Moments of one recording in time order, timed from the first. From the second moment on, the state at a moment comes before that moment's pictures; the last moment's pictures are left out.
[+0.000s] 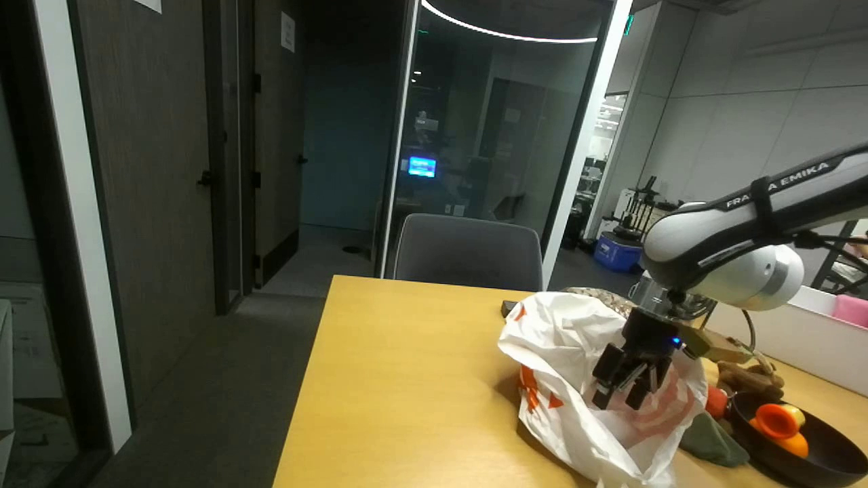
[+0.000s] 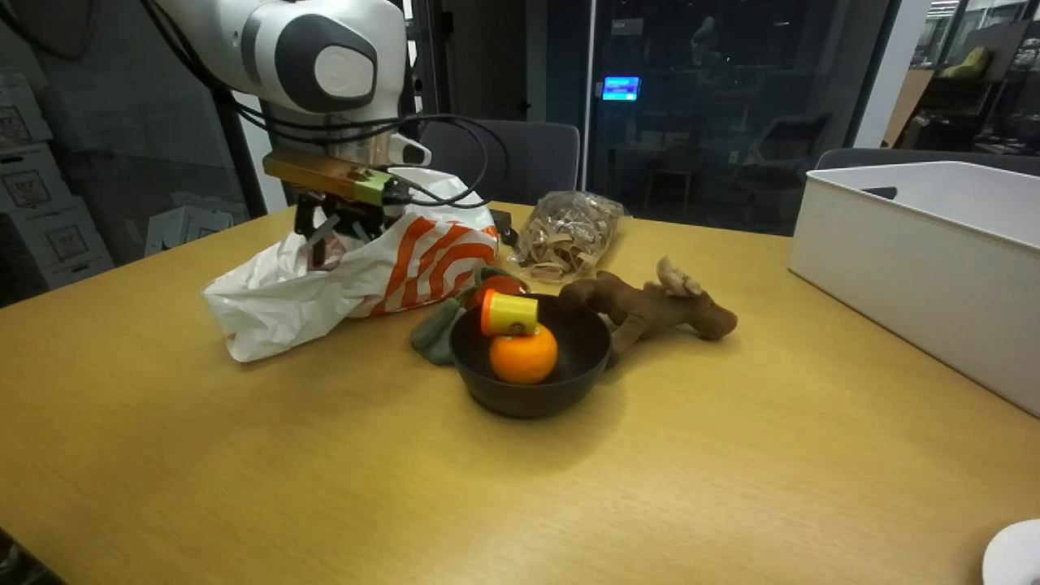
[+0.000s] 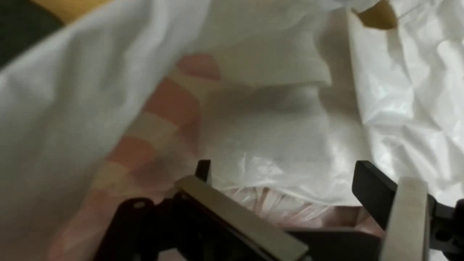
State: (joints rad) arm 0.10 0.23 0.04 -2.11 0.22 2.23 -0.34
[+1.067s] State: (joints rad) arm 0.20 0.36 -0.07 -2.03 -0.33 2.56 0.47
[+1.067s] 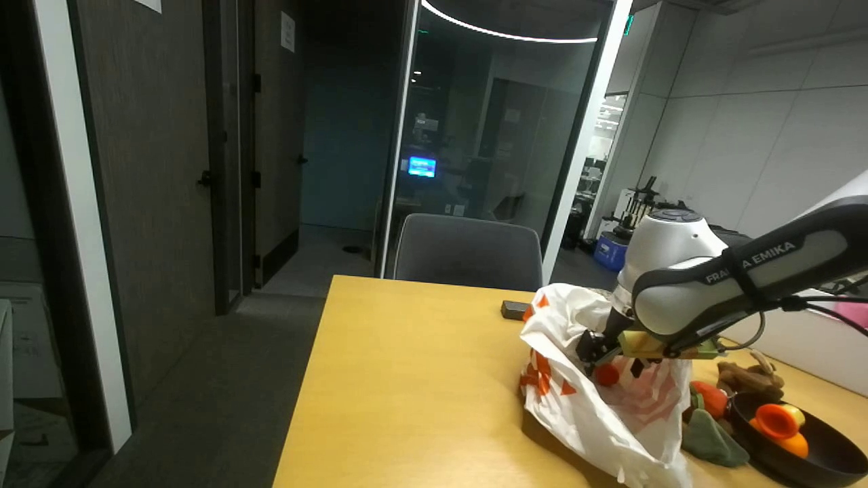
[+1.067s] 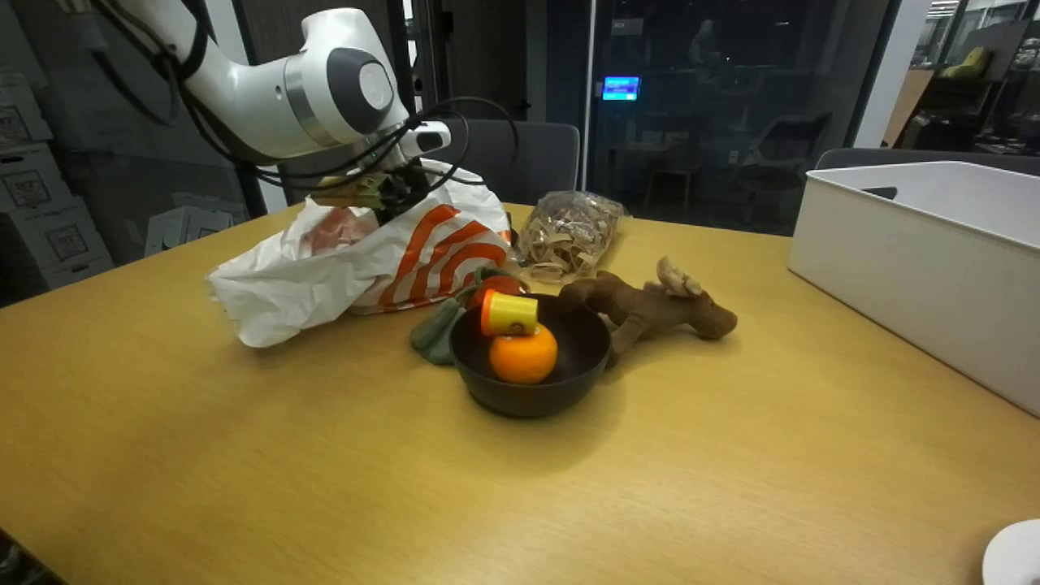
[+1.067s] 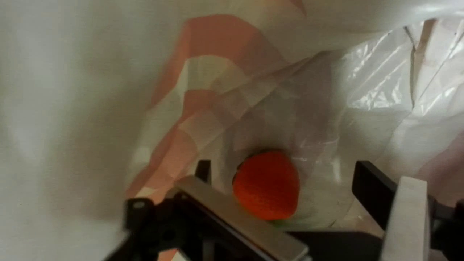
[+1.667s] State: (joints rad) arm 0.26 0.47 -0.14 -1.93 -0.39 2.56 0.62
